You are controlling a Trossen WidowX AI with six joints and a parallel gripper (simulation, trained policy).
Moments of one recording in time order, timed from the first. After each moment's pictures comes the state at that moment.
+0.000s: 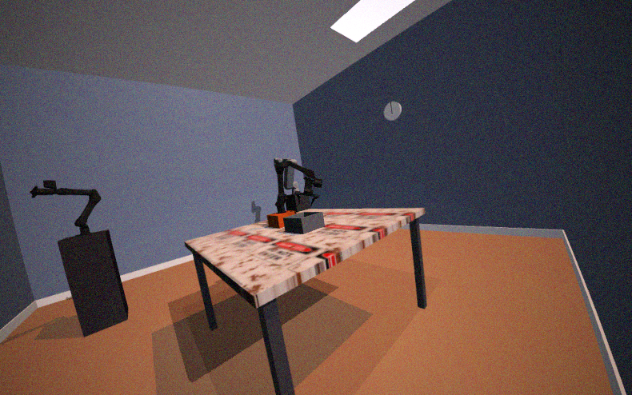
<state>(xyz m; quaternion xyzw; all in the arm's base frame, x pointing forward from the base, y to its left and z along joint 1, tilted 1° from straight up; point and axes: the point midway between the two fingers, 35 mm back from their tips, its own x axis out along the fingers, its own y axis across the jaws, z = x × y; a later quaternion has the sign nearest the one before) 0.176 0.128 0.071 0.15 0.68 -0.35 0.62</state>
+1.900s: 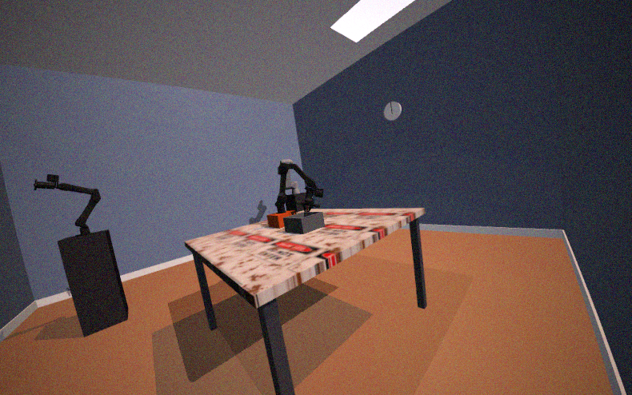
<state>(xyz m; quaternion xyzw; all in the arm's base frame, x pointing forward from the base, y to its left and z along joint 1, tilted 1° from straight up) 0.193 0.109 -0.005 0.12 0.65 -0.36 0.66</state>
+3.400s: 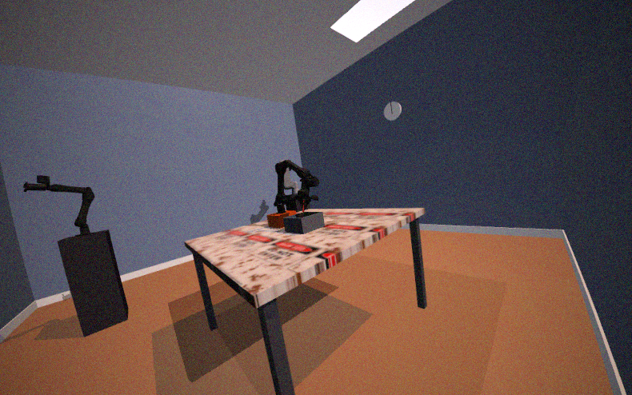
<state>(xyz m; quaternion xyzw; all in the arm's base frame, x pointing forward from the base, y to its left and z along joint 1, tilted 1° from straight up) 0.326 -0.022 0.069 0.24 0.55 -0.43 0.68</state>
